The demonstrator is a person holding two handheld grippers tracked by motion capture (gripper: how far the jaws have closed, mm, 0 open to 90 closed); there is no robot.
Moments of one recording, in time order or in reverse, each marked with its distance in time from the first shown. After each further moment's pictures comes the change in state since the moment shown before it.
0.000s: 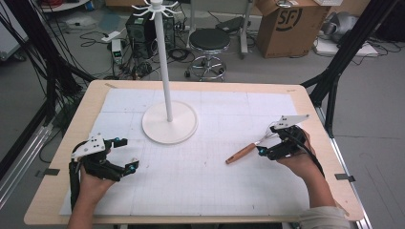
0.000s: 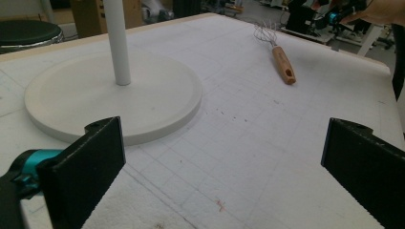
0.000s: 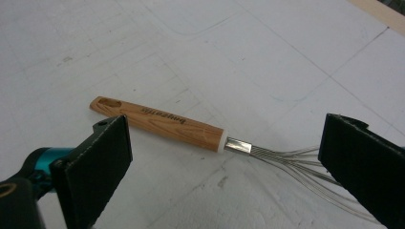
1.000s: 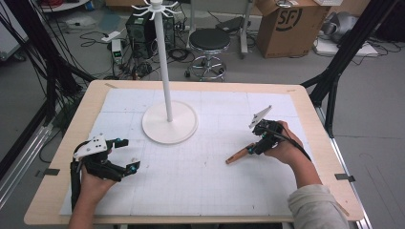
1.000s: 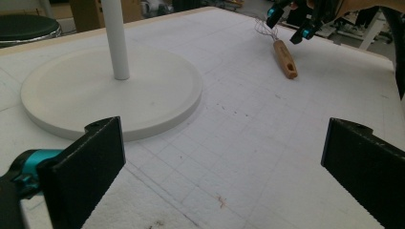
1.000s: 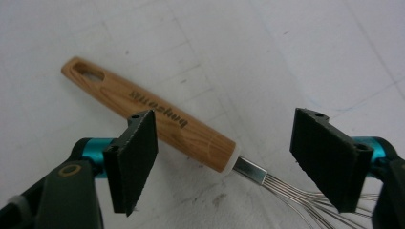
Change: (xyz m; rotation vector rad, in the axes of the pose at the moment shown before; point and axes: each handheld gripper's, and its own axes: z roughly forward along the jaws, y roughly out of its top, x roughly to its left) left arm 0.000 -0.001 0.003 0.024 -0.001 0.002; right arm -0.002 0.033 0.056 0.340 0.096 -0.204
